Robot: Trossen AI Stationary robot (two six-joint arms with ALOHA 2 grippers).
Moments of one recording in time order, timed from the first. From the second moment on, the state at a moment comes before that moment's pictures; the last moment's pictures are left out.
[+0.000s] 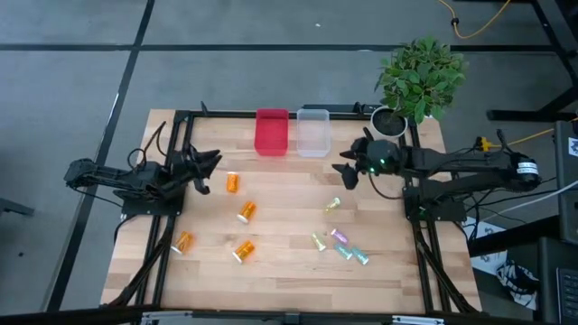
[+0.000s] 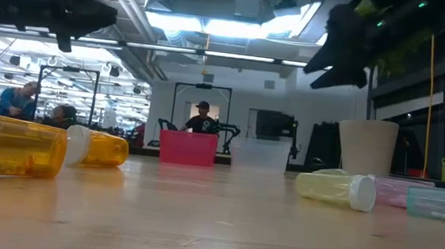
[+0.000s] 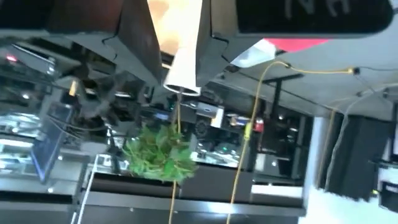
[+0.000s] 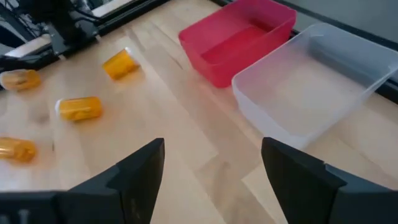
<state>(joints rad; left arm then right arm) -0.12 0.15 0.01 0.45 -0.61 -0.08 -0.18 1.04 0.67 -0.20 0.18 0.40</state>
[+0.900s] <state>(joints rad) -0.12 0.31 0.26 0.09 -0.75 -0.07 -0.45 1.19 0.67 0.24 0.12 0.34</state>
